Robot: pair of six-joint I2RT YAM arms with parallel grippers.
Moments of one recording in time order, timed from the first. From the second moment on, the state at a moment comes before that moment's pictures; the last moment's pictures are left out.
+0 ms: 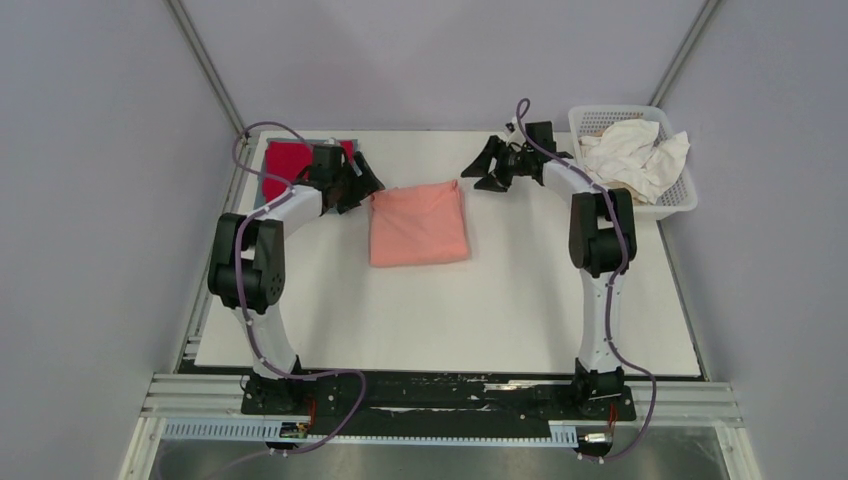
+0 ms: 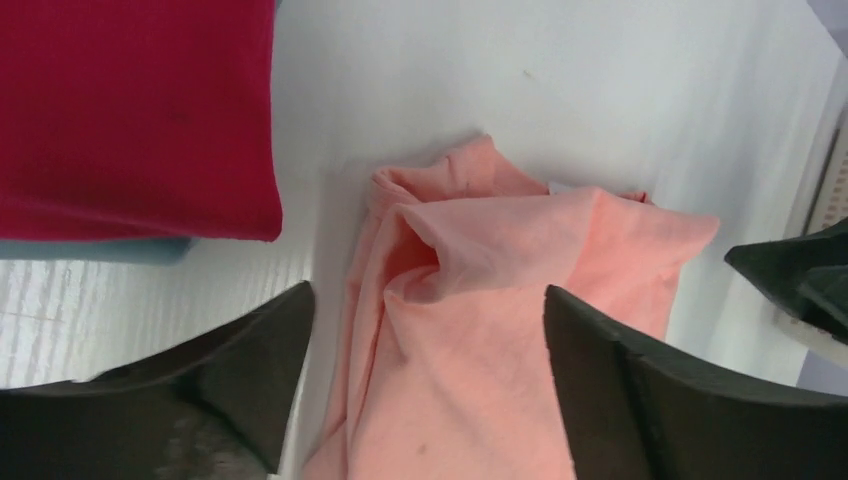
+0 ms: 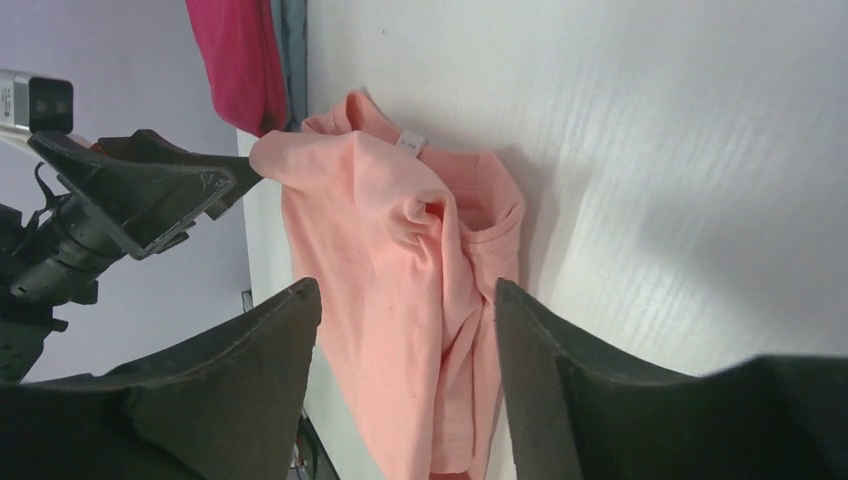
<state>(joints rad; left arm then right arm) -0.19 1.88 1.27 -0.12 0.14 -0.70 0.15 2.30 1.78 -0.22 -0.80 0.63</state>
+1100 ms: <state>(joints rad) -0.19 2.23 1.66 -0.23 0.49 -0.63 0.22 2.48 1.90 -0.08 -0.82 0.73</state>
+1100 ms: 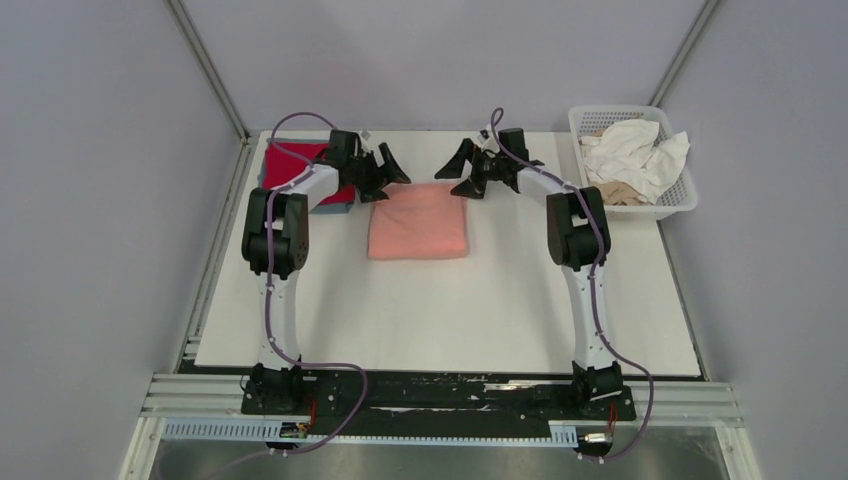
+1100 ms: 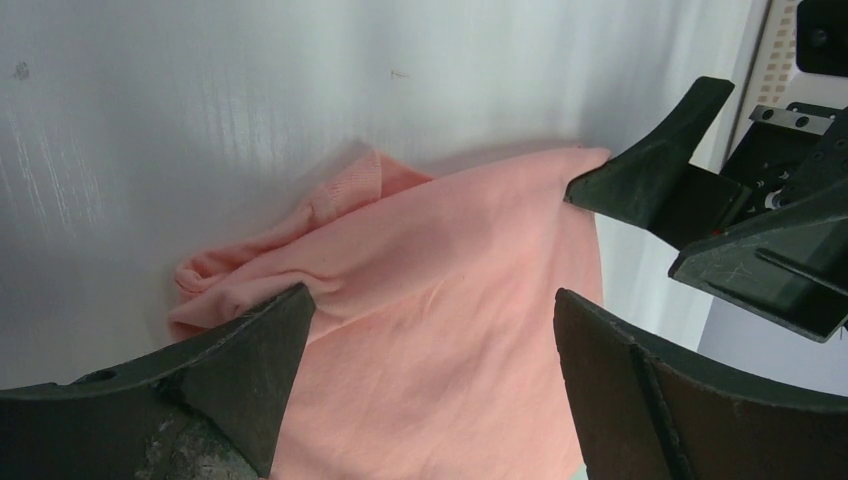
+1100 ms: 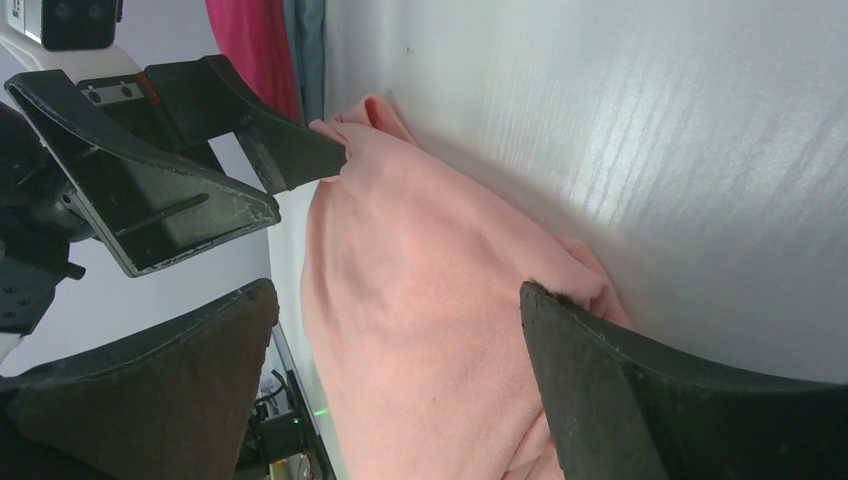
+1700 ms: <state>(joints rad) -0.20 1.76 1.42 -0.35 0.28 -0.59 0.23 2.14 1.71 -0.19 -0.69 0.62</state>
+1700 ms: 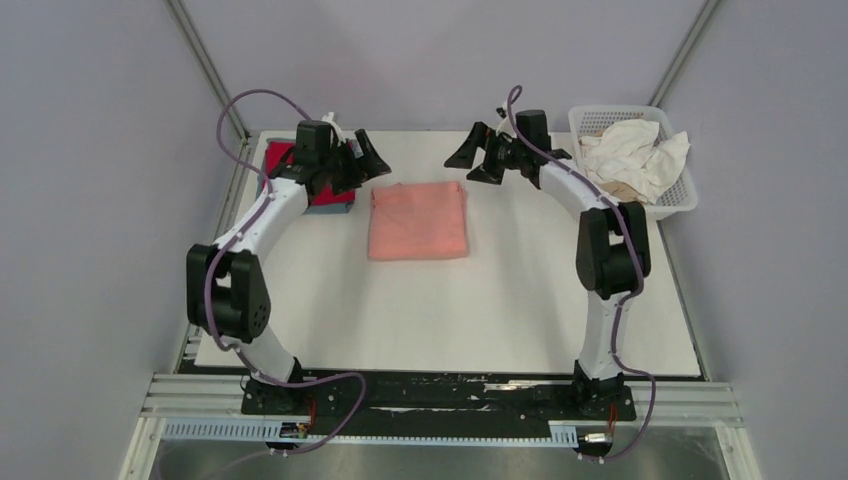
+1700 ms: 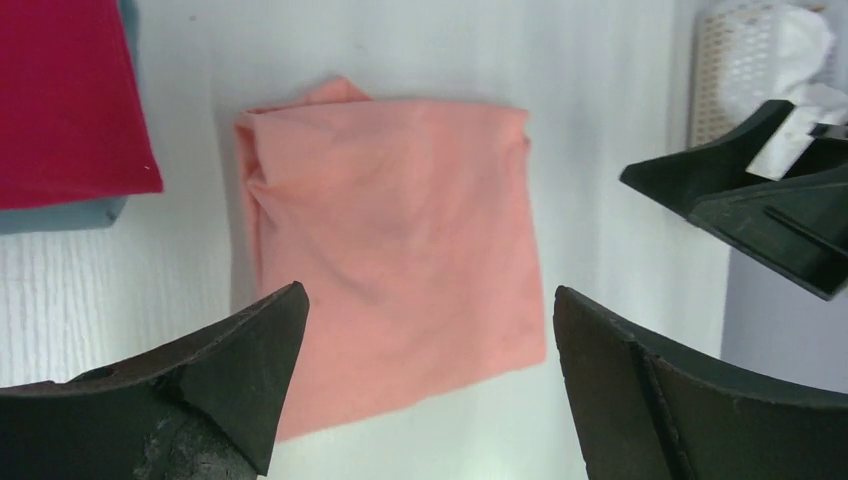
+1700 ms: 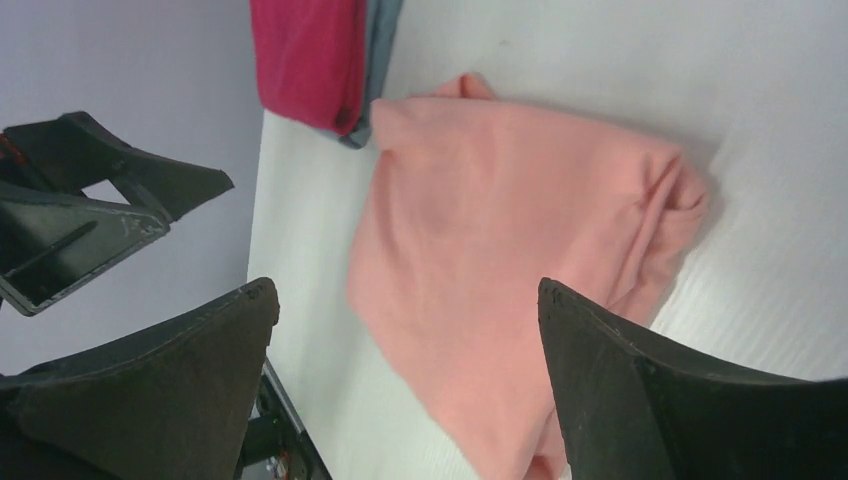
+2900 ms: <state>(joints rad) -0.23 1.74 0.89 0.09 0.53 -0.68 0.27 1.93 0.80 0.62 -0.89 0.81</state>
